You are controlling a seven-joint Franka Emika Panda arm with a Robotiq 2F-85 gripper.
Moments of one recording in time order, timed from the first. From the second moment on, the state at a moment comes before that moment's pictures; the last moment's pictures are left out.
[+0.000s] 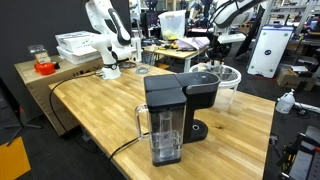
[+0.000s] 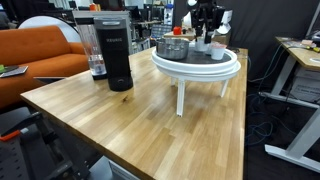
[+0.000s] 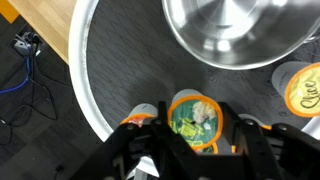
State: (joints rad) arm -0.11 0.52 -0.14 -1.57 0.01 2.11 0.21
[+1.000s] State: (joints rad) arm -0.11 0.36 -0.14 -1.66 0.01 2.11 0.19
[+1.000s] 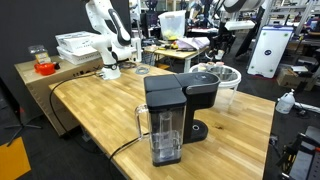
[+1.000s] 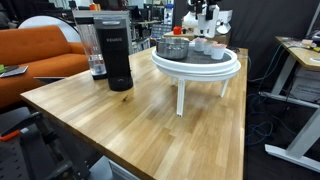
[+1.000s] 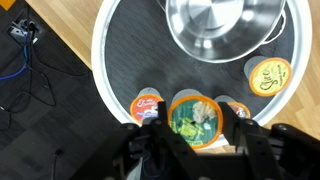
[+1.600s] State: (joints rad) arm -0.09 0.20 -0.11 -1.87 0.01 2.10 0.17
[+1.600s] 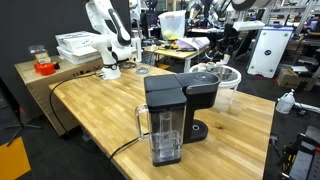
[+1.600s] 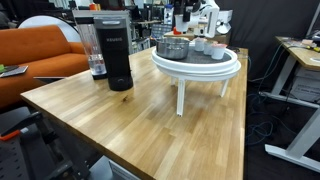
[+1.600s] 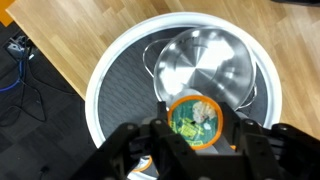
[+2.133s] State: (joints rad) arm -0.08 0.14 -0.09 -1.95 0.04 2.08 0.15
